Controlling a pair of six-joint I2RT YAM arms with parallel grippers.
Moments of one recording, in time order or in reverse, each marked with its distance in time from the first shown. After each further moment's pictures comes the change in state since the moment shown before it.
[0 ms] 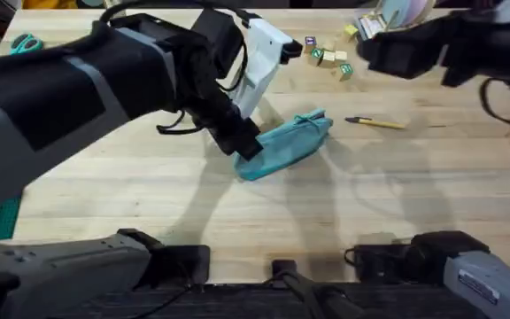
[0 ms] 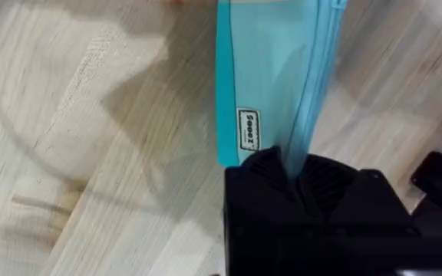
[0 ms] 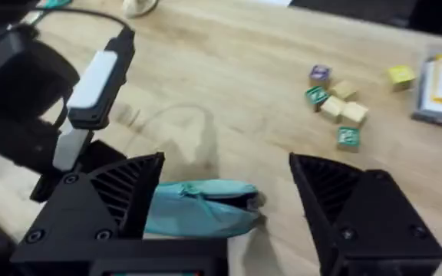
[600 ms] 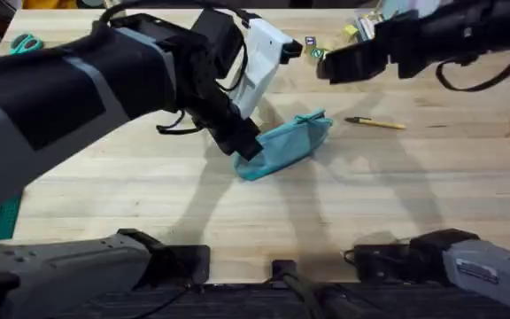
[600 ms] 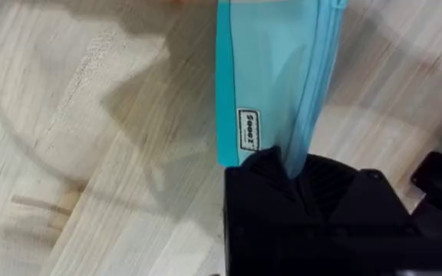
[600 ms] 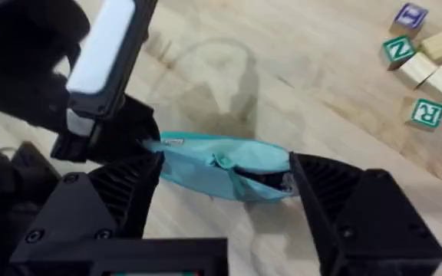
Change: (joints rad) left arm 0.000 0.000 0.000 0.000 0.000 0.000; right arm 0.144 0.302 0.216 -0.248 -0.011 -0.110
